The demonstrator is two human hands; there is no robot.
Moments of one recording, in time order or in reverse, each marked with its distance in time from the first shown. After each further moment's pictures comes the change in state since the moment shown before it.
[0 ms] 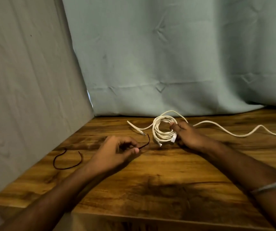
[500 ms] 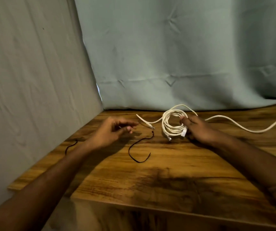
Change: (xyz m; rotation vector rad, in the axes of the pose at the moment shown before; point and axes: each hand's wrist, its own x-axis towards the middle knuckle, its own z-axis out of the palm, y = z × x) left_hand 0.022 -0.034 -0.035 -0.162 0.008 0.004; right_hand 0.003 0.000 0.000 0.032 -0.025 -0.020
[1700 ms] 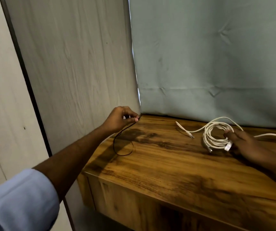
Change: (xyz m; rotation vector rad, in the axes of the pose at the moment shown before) left_hand -0.020 -0.043 -0.115 0.390 0.296 -0.096; right_hand -0.002 -0.002 0.004 0.004 0.059 -0.032
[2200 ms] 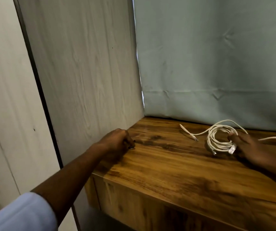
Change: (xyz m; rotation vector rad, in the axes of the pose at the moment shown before) left_hand -0.055 -0.011 -0.003 0.402 -0.394 -0.070; right_hand -0.007 -0.007 -0.002 -0.015 -0.004 -0.011
